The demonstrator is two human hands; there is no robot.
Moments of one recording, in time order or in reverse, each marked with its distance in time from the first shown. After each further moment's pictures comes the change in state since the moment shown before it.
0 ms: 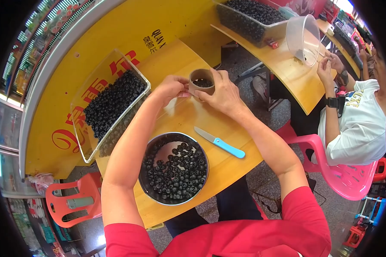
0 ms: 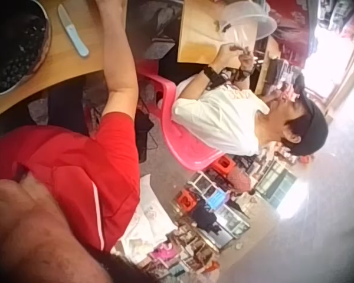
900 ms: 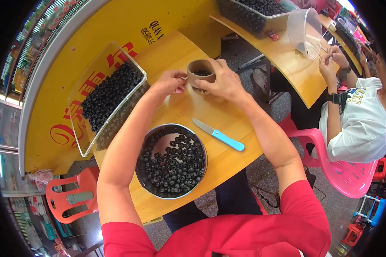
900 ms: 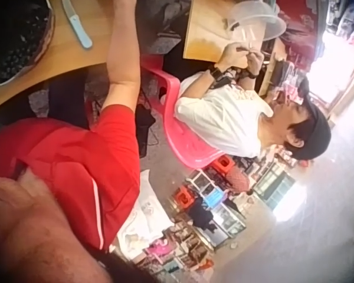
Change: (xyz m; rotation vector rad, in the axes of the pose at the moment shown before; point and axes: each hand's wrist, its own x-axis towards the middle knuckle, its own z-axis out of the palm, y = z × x) left_hand -0.014 -0.011 0.004 0.120 0.053 0.010; right_hand 0.009 0.009 -0.013 0.027 -0.133 0.003
